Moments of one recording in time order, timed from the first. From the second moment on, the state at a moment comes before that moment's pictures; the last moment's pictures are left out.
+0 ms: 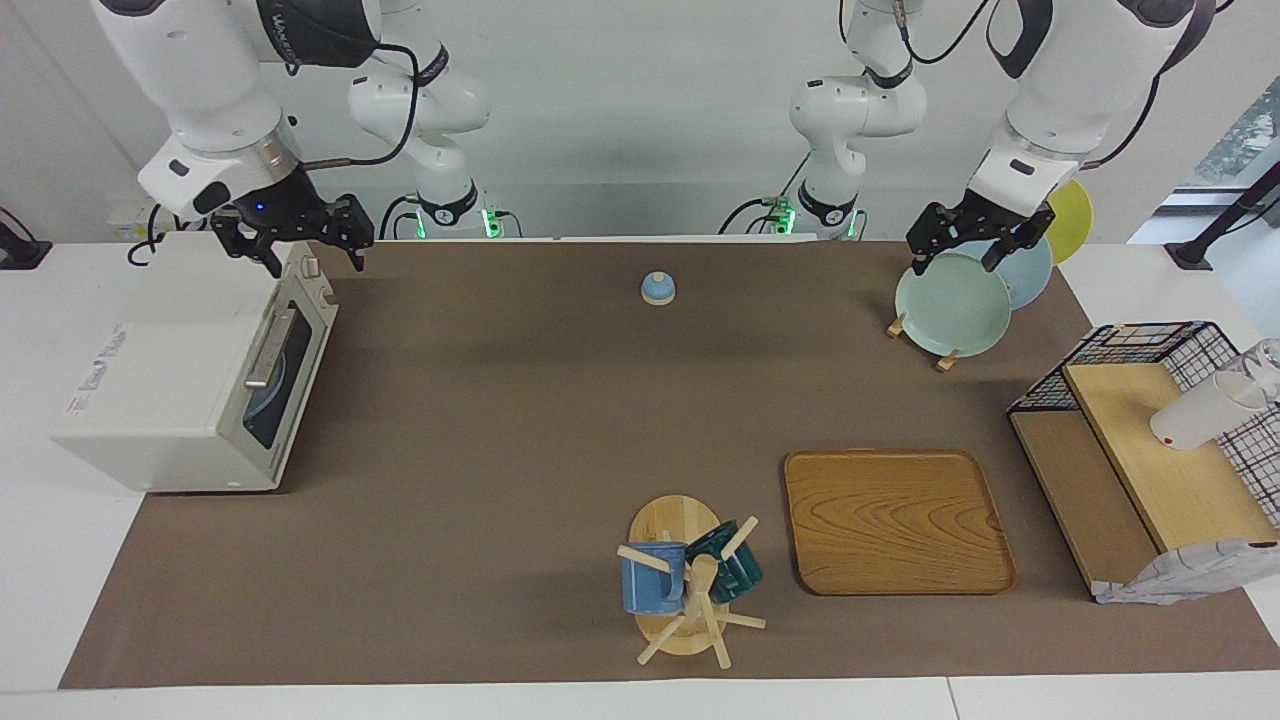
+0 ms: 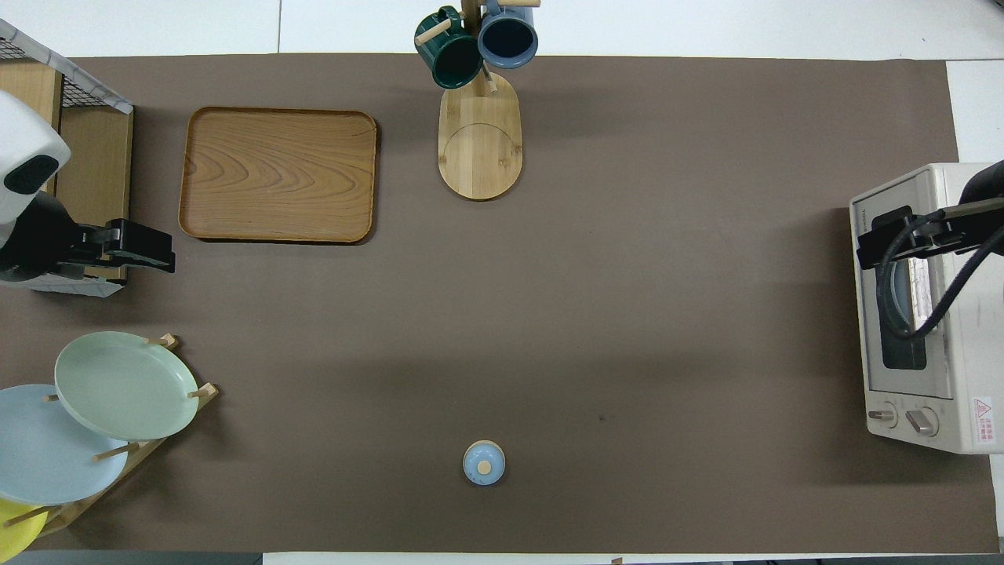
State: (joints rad) left arm -0.07 -0.05 -0.08 -1.65 -0.02 1.55 -0.13; right arm 0.02 0.01 0.01 -1.54 -0.05 1.46 -0.10
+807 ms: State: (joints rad) left arm -0.07 -0.05 -0.08 -1.65 -0.02 1.55 -0.13; right arm -0.01 0.01 0.05 -1.54 -0.05 1.46 -0.10
